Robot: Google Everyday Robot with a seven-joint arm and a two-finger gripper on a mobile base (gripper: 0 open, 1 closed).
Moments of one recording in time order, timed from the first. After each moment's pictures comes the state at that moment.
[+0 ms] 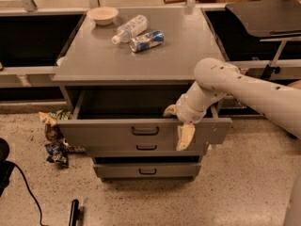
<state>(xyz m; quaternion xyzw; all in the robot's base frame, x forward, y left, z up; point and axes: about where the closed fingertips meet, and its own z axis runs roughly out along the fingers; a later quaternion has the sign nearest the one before) 0.577 -0.089 0.653 -0.78 0.60 0.13 0.17</state>
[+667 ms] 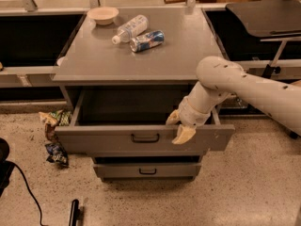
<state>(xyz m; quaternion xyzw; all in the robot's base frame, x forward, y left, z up) 0.544 -0.096 0.664 -0.77 0.60 0.16 0.13</state>
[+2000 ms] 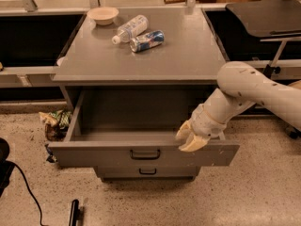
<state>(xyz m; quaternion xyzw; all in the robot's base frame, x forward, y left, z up) 0.489 -0.113 0.685 -0.75 0.61 0.21 0.15</state>
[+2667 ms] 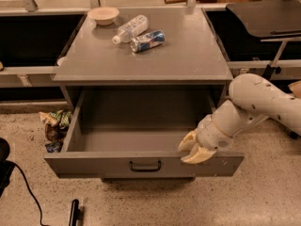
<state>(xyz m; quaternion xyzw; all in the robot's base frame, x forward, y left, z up) 0.451 -0.117 0.683 -0.73 0.62 0.24 0.17</state>
